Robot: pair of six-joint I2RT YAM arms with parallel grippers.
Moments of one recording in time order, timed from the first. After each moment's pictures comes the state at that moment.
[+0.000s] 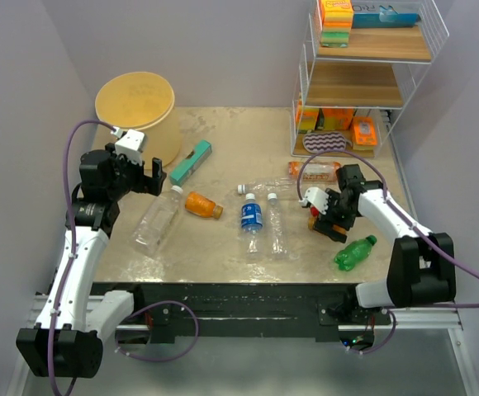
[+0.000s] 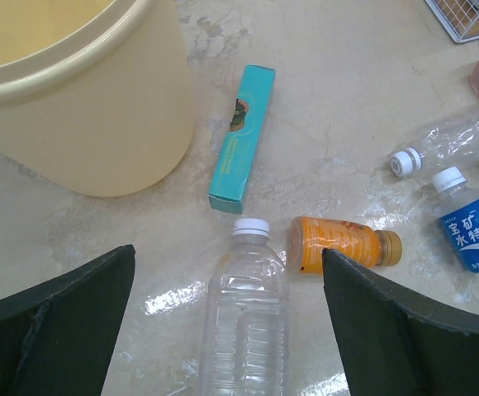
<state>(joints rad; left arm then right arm) -0.02 0.94 0.93 -0.38 0.28 0.14 0.11 1.38 0.87 -0.83 -0.12 -1.05</state>
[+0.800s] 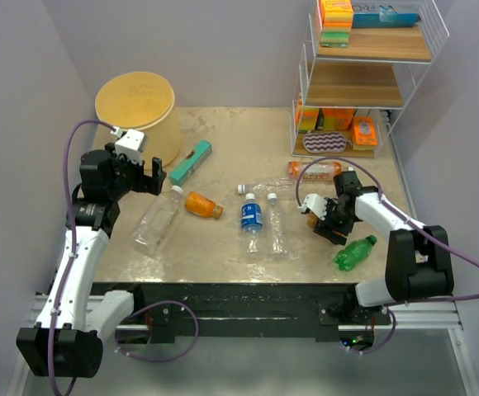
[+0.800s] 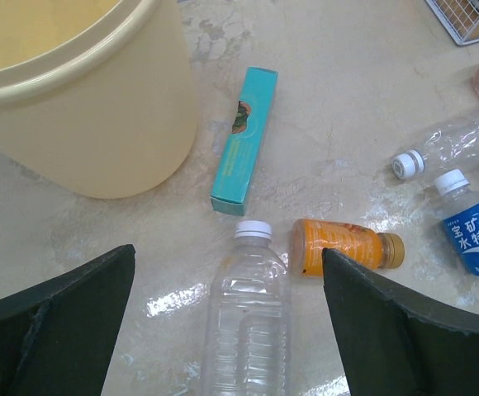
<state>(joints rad) -0.02 0.94 0.92 -0.37 0.27 0.14 0.11 1.44 0.80 -0.74 -0.11 -1.05</state>
